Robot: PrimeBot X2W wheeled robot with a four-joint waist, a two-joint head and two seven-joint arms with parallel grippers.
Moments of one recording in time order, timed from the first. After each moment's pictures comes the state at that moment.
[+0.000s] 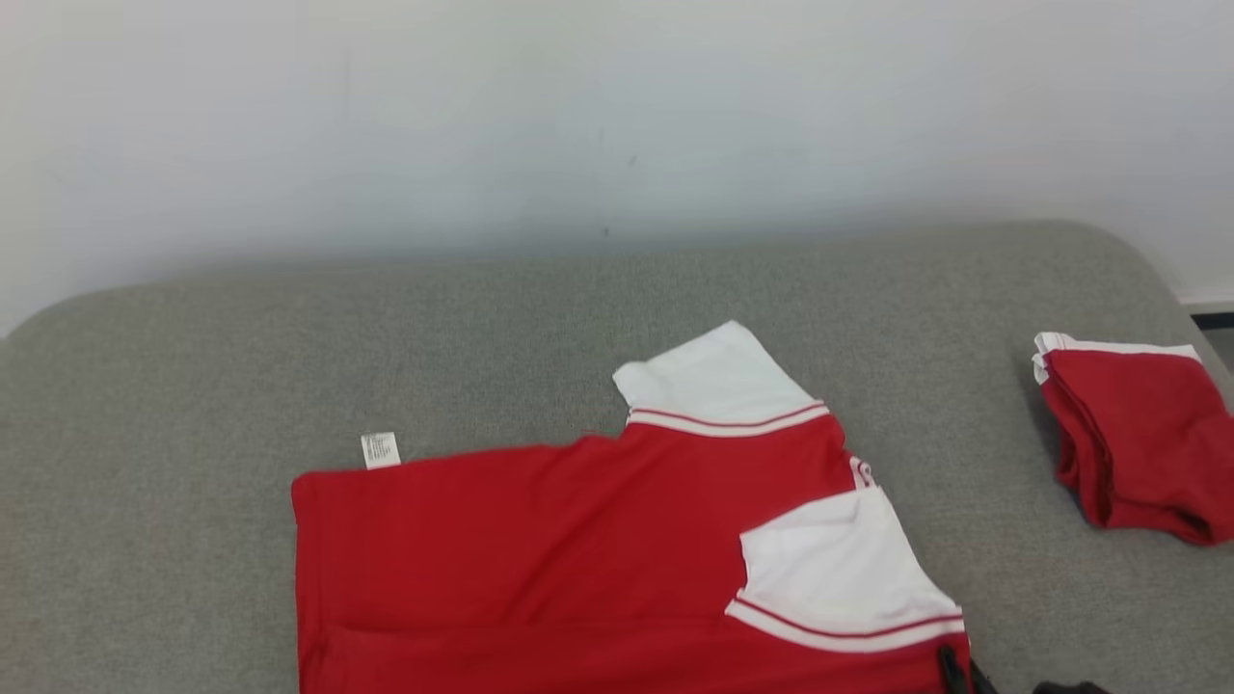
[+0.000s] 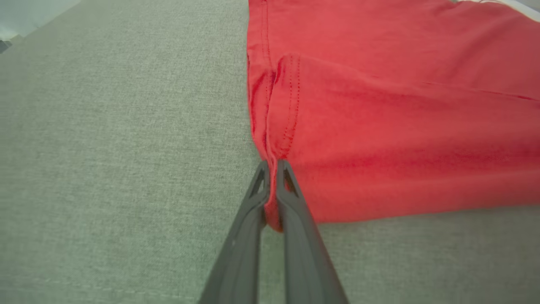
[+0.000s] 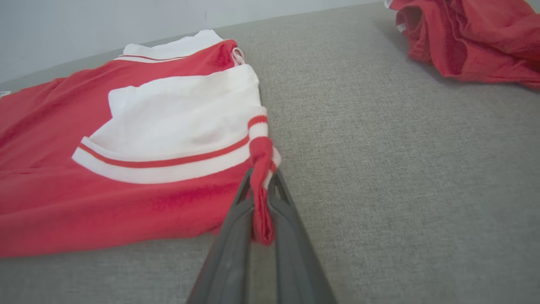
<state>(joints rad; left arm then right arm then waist) 0.09 0.05 0.04 0.52 -0.13 -0.03 -0.26 0.02 -0.18 0.04 0.53 0.28 0.13 -0.26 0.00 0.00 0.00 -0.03</state>
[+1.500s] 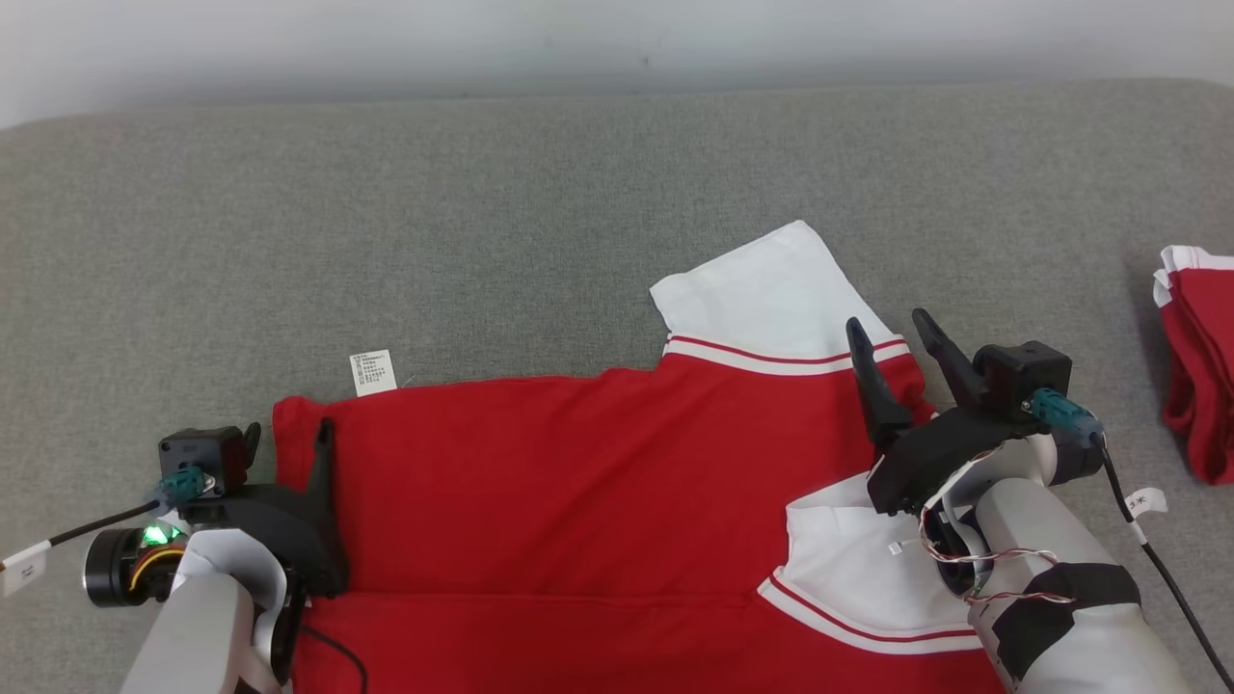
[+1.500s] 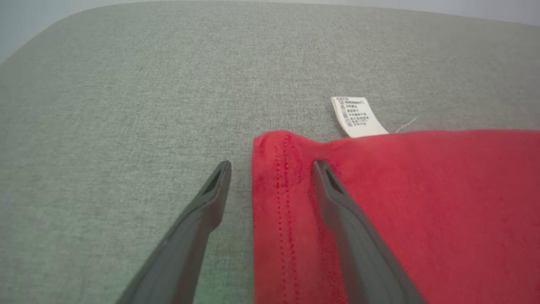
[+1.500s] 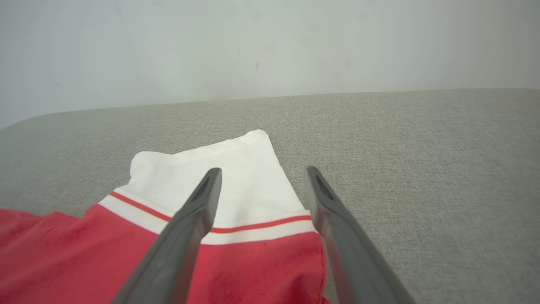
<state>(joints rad) -0.57 0.17 -0.03 0.85 -0.23 -0.13 -0.11 -0.61 -0.22 0.24 0.80 0.36 0.13 -0.26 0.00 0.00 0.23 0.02</state>
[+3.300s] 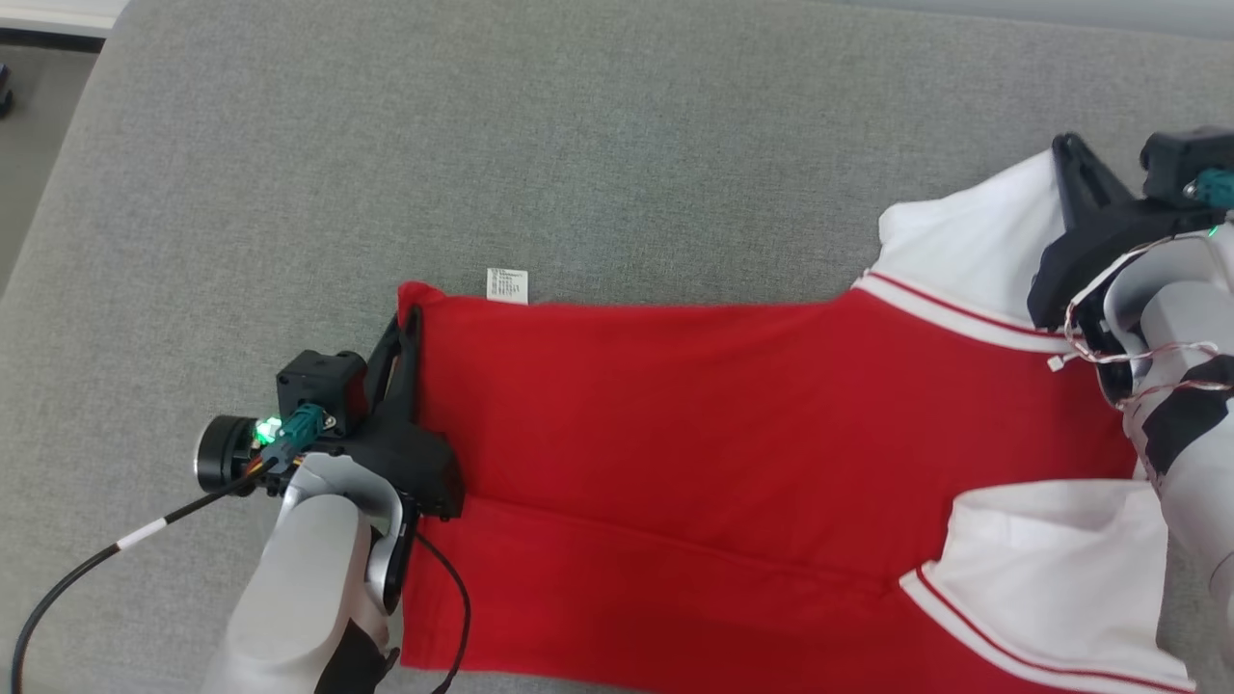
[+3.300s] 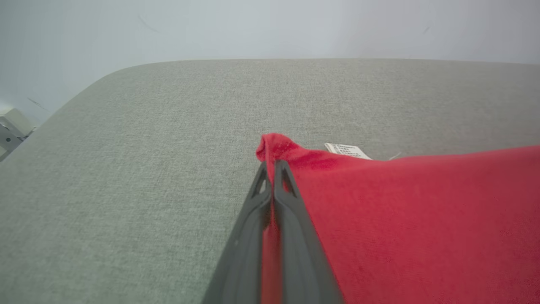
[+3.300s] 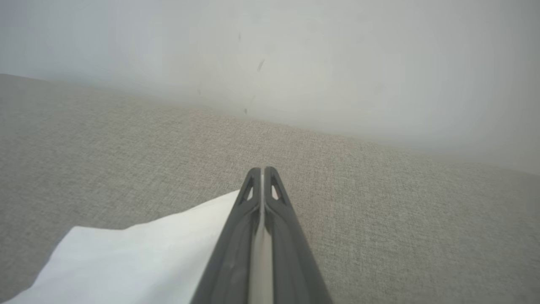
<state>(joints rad) -0.66 0.06 -0.17 0.77 -0.20 -0.08 -0.26 -1.08 -0.42 0.44 1.21 0.42 0.13 -0.25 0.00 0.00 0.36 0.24</state>
